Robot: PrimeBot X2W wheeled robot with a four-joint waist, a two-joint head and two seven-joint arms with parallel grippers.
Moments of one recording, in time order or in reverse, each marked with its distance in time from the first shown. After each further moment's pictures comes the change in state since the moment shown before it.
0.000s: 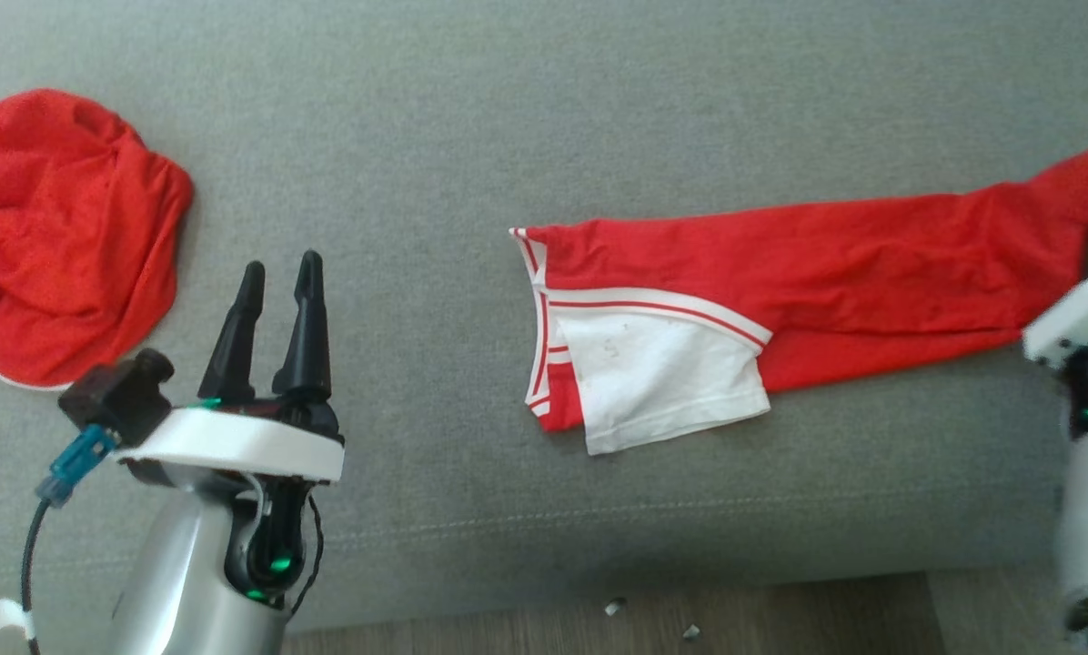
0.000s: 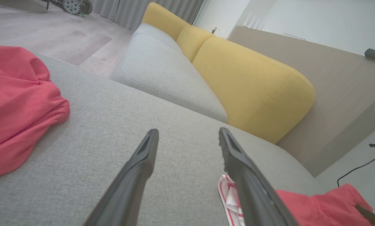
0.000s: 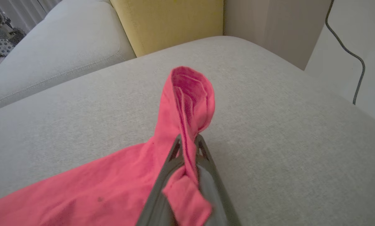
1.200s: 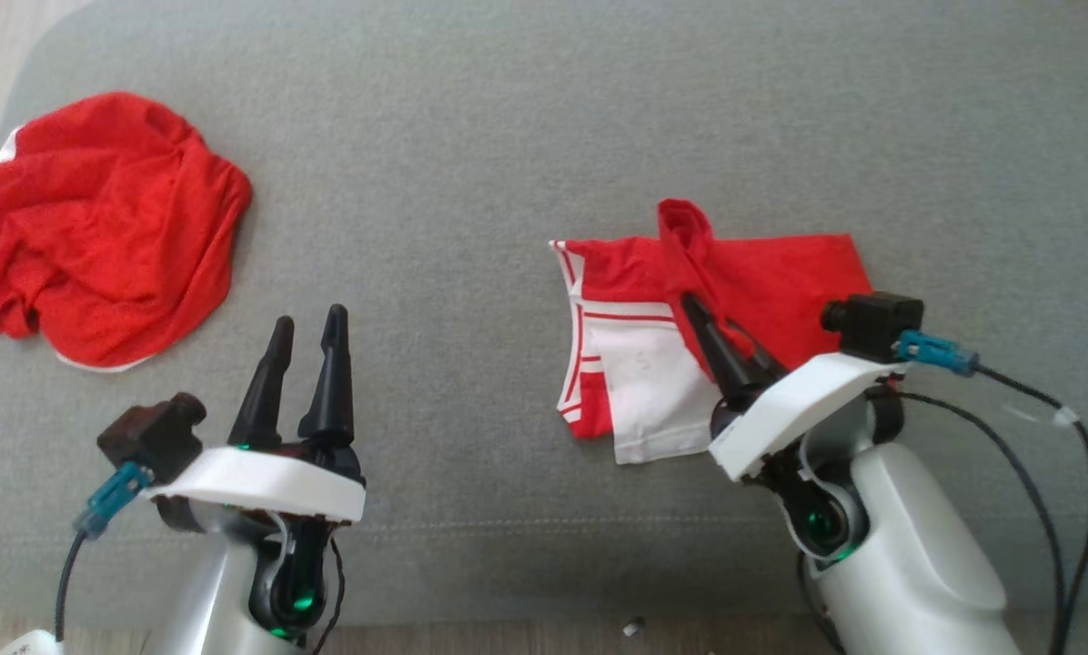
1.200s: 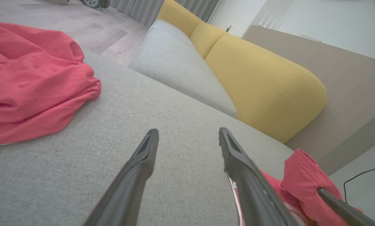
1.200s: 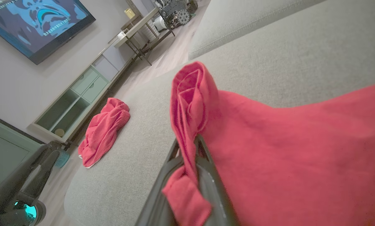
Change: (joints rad) left arm 0.060 -0.034 -0.004 0.052 -0.001 -0.010 0.000; right arm 0.325 0.162 0.791 -0.496 0.617 0.000 0.153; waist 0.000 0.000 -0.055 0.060
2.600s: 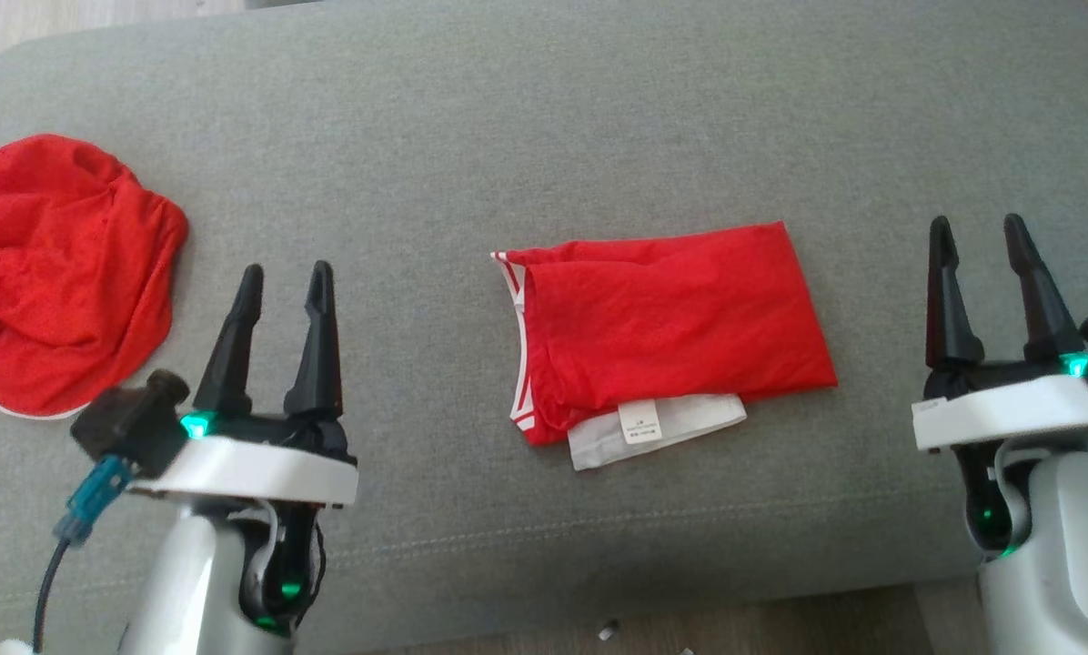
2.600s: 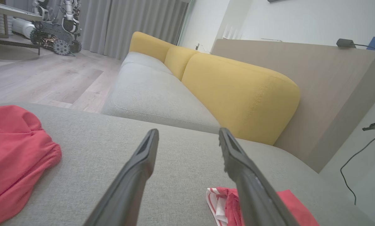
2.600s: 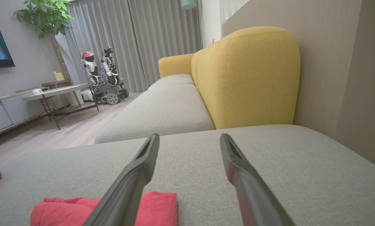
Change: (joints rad) left arm 0.011 -0.007 0.042 -0.165 0.196 0.021 0.000; right arm 0.073 -0.096 -0.337 -0.133 -0.371 0.000 -0.351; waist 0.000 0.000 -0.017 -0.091
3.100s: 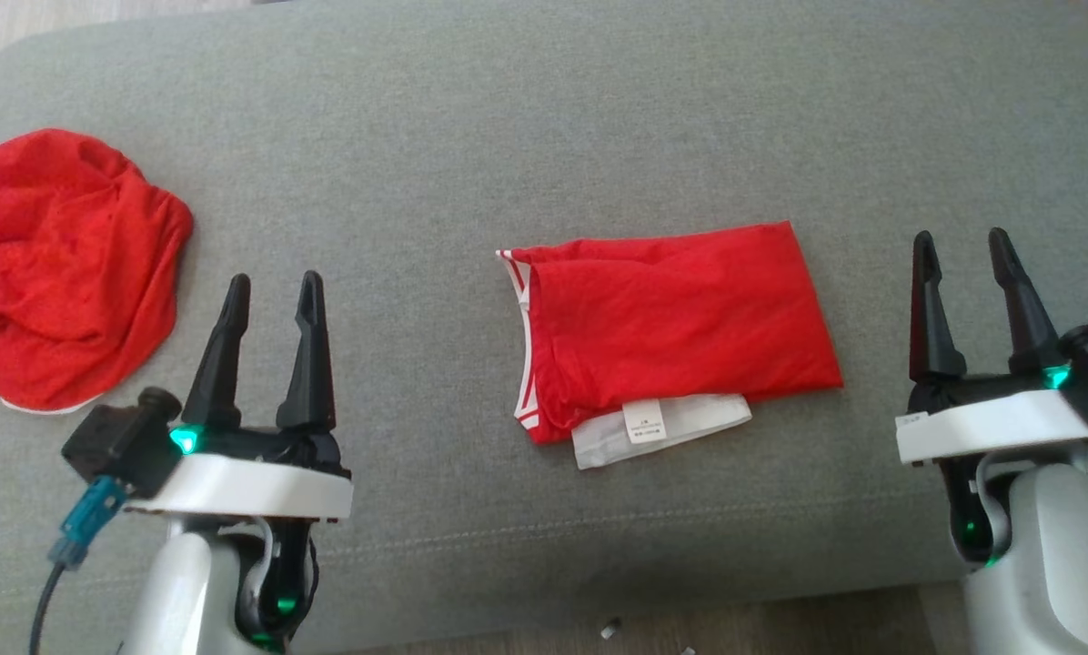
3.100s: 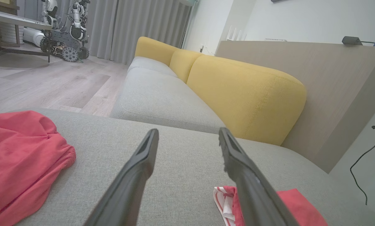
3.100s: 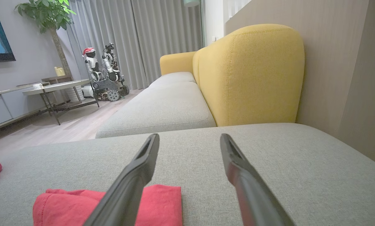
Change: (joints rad) left arm 0.050 0.000 0.014 -0.069 0.043 0.026 -0.004; right arm 0.024 0.039 -0.014 0.000 -0.071 0.000 -0.033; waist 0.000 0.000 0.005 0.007
